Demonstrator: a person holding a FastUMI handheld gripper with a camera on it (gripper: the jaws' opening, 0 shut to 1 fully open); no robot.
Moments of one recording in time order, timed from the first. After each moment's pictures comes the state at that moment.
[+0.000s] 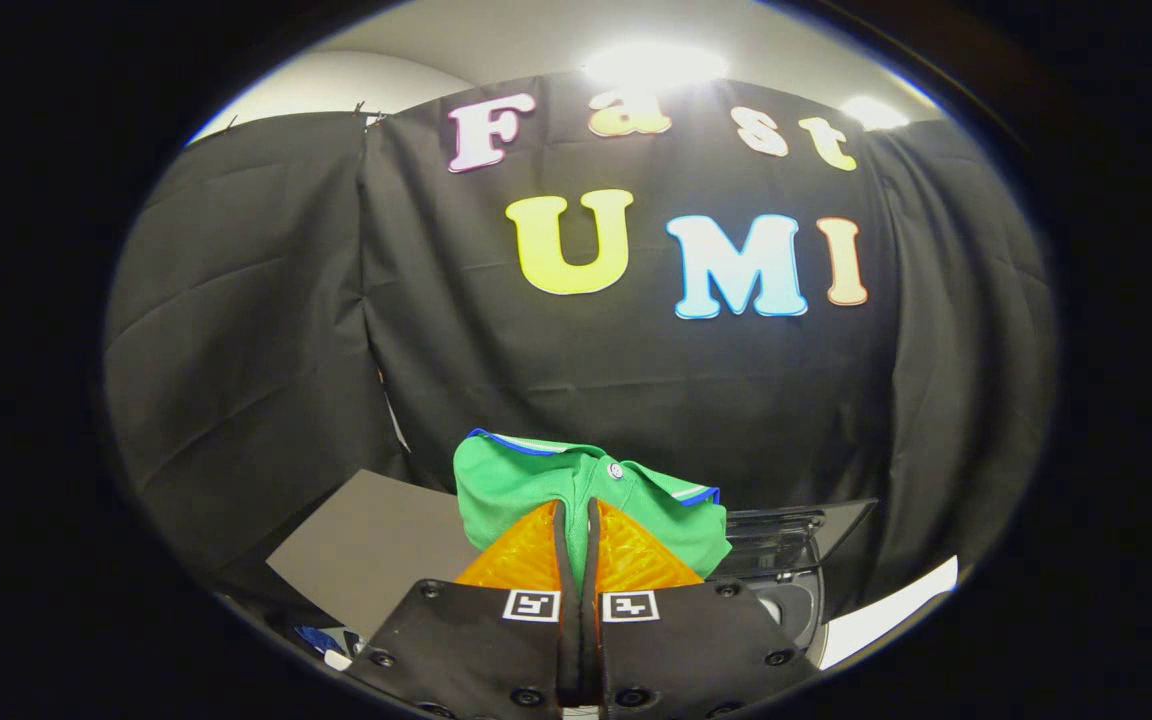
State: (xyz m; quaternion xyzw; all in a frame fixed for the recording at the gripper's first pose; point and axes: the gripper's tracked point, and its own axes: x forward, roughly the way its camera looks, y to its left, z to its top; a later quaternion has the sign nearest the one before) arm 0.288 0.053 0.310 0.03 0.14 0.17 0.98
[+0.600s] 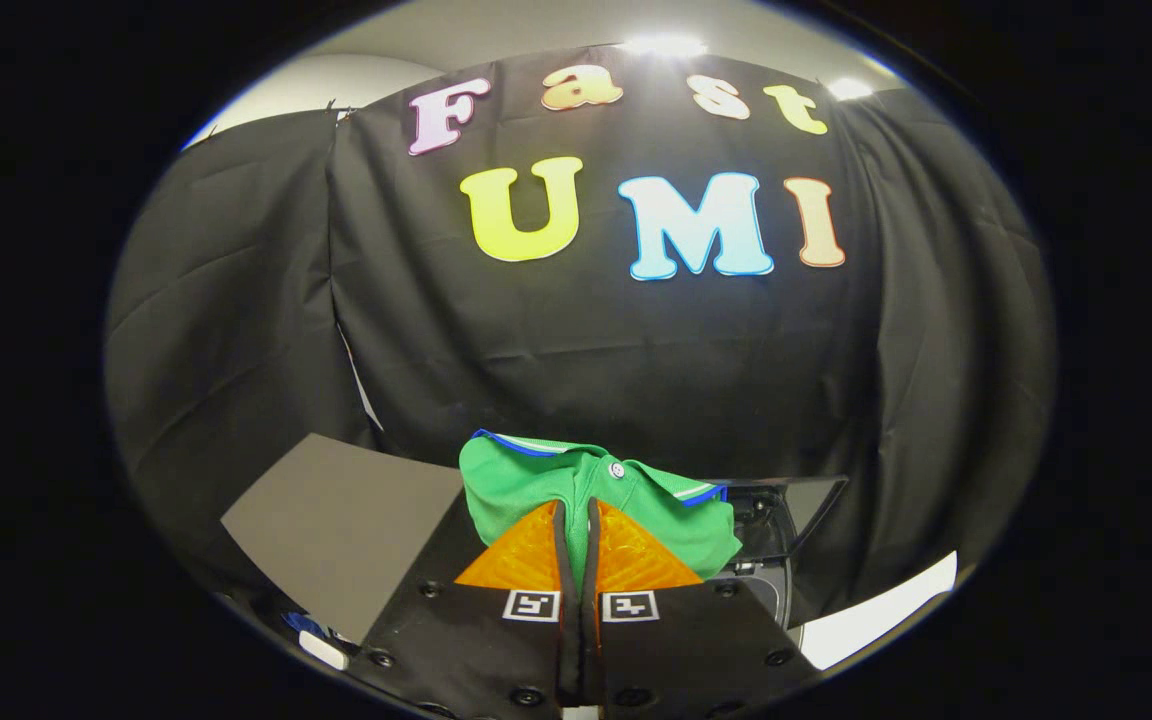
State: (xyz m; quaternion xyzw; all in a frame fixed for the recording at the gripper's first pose) arm 0.324 -0.037 0.231 0.03 0.17 0.17 0.97
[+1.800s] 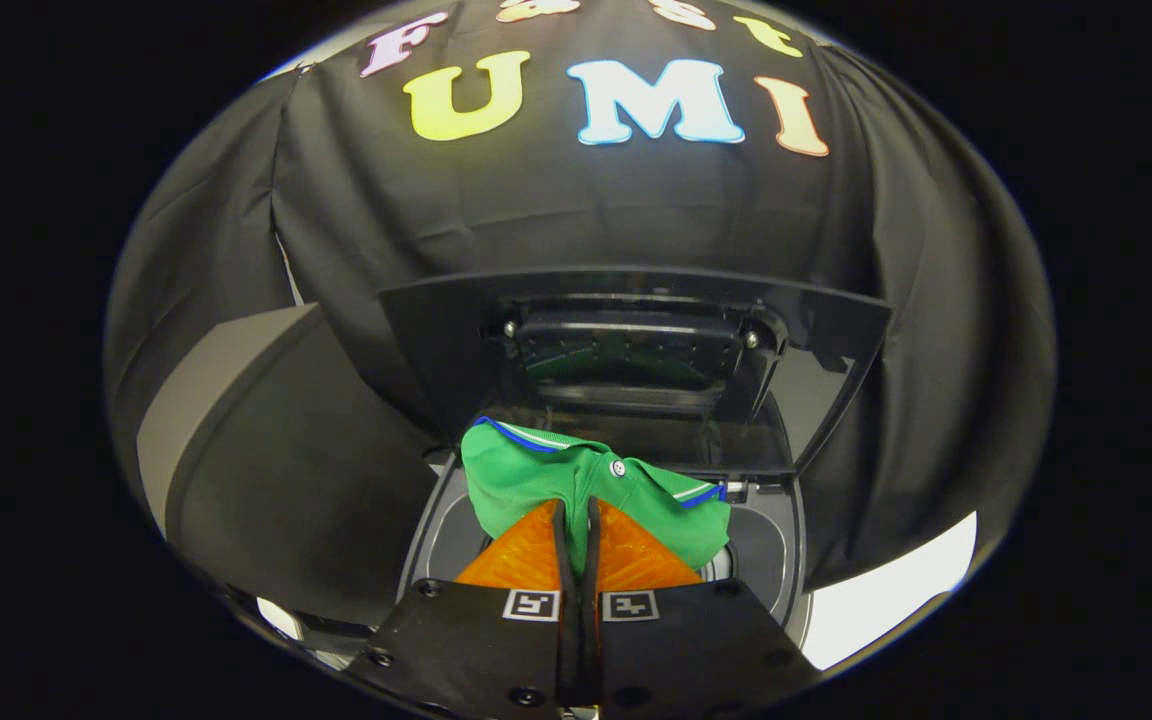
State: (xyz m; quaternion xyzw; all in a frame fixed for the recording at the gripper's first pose) arm 0.385 -0.088 0.019 0.01 0.29 0.14 0.95
